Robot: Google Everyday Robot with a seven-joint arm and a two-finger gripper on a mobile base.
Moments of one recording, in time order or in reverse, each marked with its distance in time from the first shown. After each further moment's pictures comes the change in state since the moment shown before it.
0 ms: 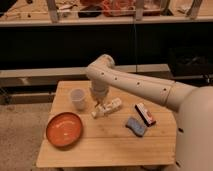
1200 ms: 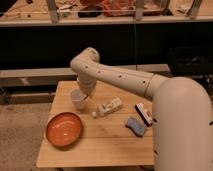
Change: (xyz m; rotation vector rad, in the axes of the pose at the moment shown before) arm -0.001 -0.074 -0.002 0.013 0.038 -0.090
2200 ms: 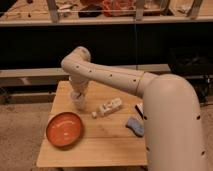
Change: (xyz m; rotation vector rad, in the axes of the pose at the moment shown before) arm -0.013 -0.037 -0.001 0.031 0.021 -0.073
